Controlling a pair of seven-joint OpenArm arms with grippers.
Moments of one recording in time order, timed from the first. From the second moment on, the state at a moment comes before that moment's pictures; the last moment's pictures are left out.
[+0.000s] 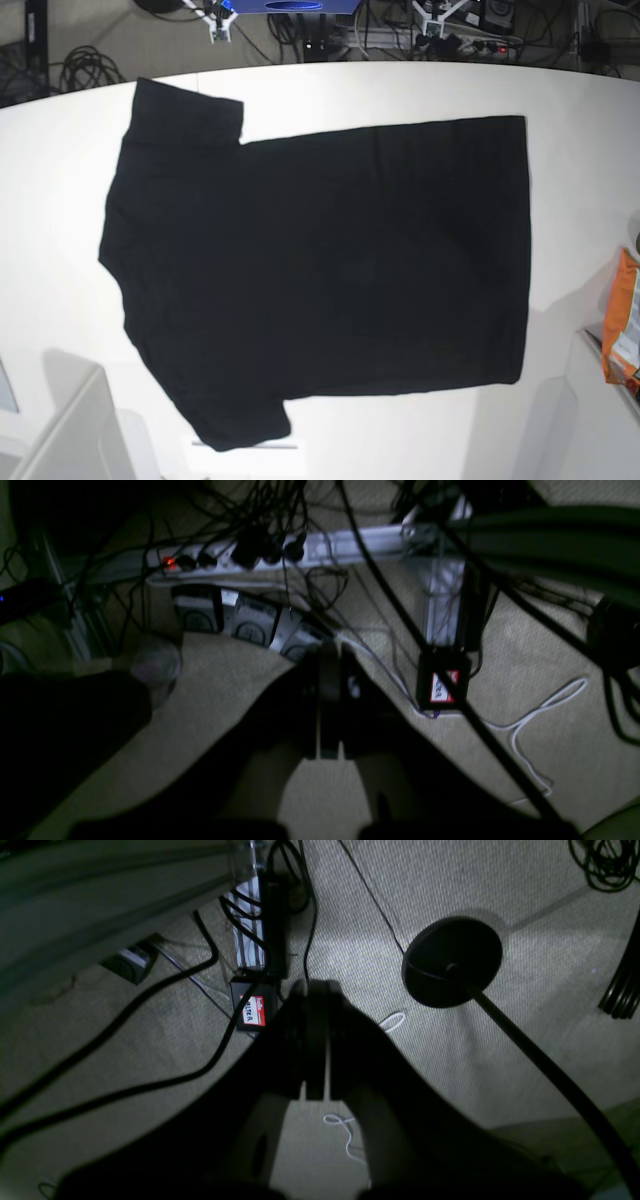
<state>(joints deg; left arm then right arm) 11.7 -5.1 1.6 5.8 1.3 0.6 -17.9 -8.5 0.4 -0.5 1.7 -2.2 0.3 15.4</state>
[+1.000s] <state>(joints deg) 16.4 -6.1 1.6 9.3 1.0 0.4 -30.1 -12.4 3.2 -0.5 10.4 -2.0 0.1 14.0</state>
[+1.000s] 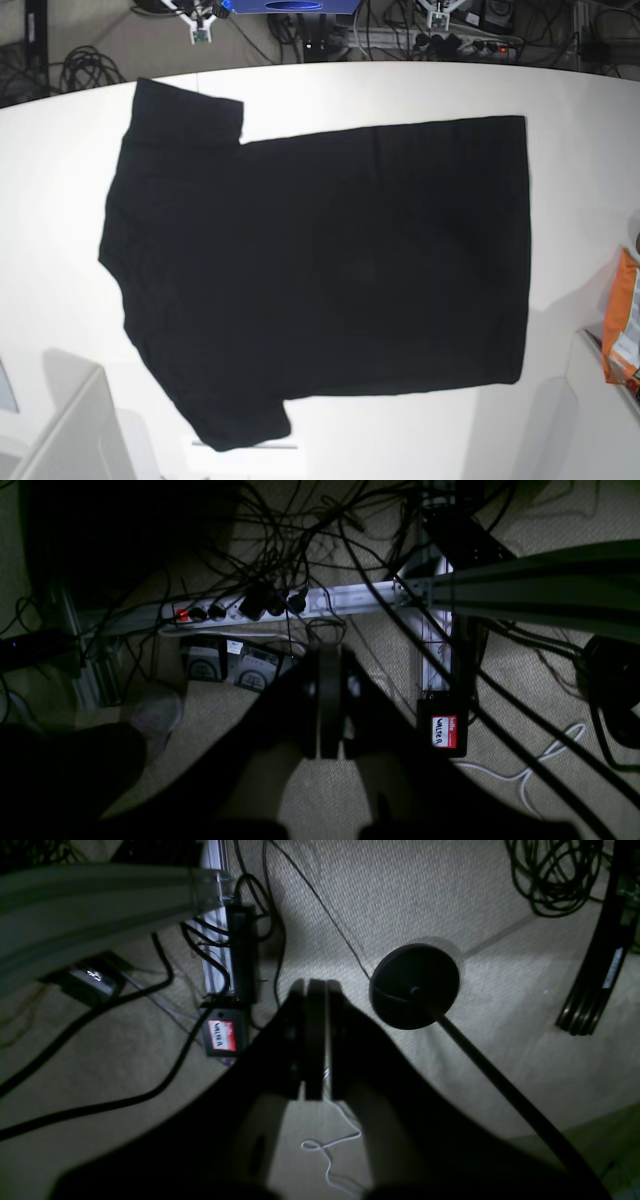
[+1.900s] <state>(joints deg) 16.3 -6.1 1.5 9.6 1.3 0.4 -22.6 -14.2 3.2 -0.5 11.8 -2.0 0.1 11.7</state>
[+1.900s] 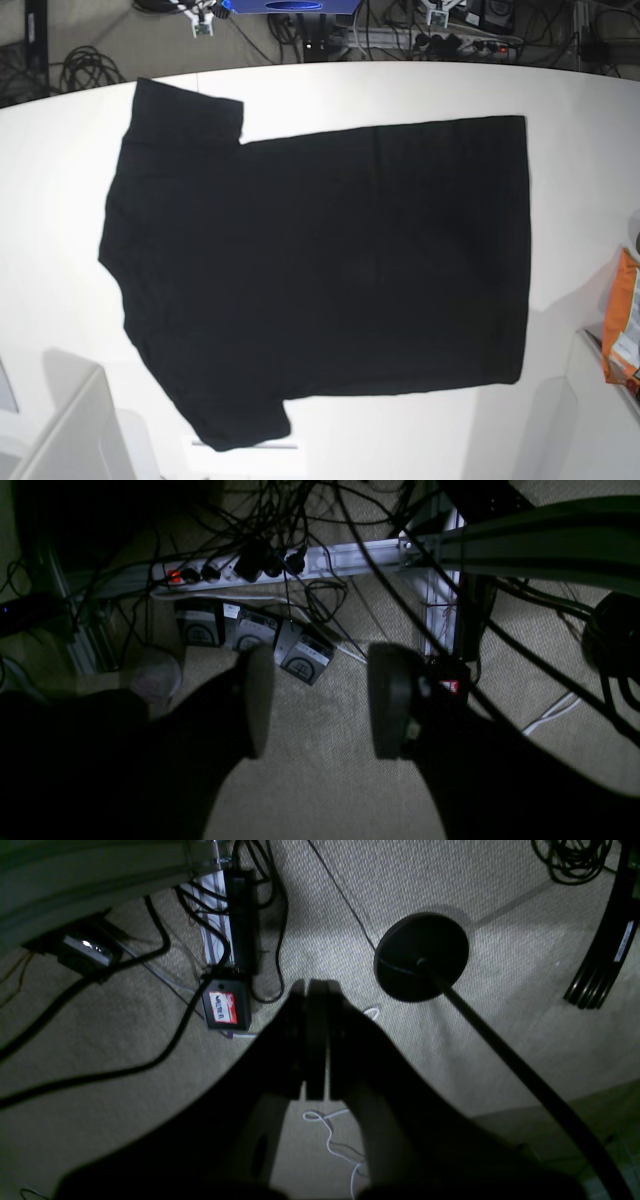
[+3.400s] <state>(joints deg) 37.4 -10.3 1.1 32.2 0.9 0.2 -33.4 -32.0 3.7 10.3 33.8 -2.0 0.2 13.9</state>
